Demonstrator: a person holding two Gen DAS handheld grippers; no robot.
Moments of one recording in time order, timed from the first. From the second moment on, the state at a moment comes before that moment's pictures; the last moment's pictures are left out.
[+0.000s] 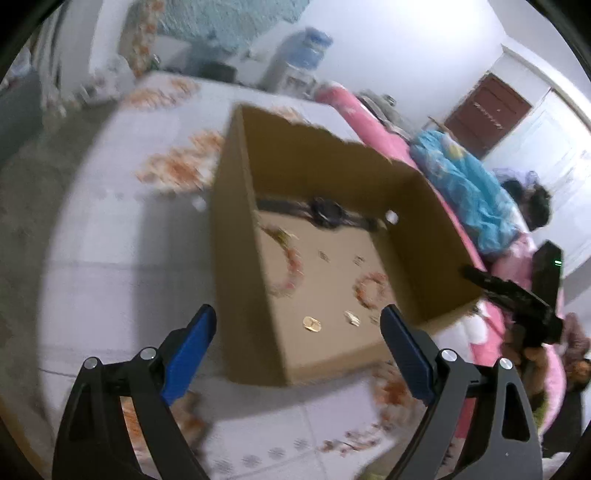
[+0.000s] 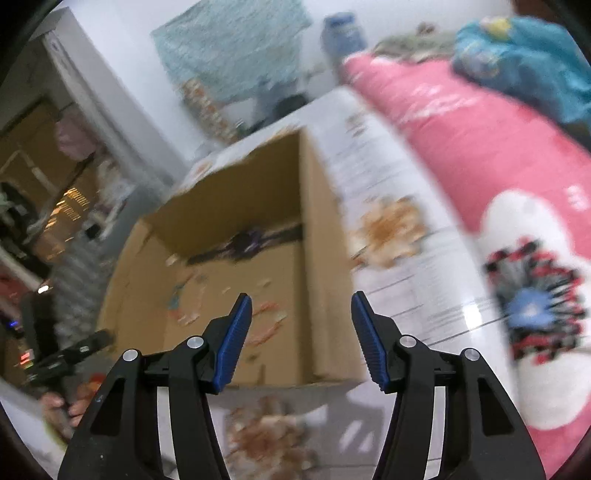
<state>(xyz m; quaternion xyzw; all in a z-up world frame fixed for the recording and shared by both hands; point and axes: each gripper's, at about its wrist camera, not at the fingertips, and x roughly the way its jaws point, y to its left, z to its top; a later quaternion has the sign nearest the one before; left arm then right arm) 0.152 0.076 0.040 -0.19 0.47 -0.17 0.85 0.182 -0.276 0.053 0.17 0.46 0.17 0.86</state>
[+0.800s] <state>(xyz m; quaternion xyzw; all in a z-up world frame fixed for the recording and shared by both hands) 0.077 0.047 0.043 -0.17 0.48 -0.19 0.84 0.105 -0.285 0.060 0.15 0.44 0.12 0.87</state>
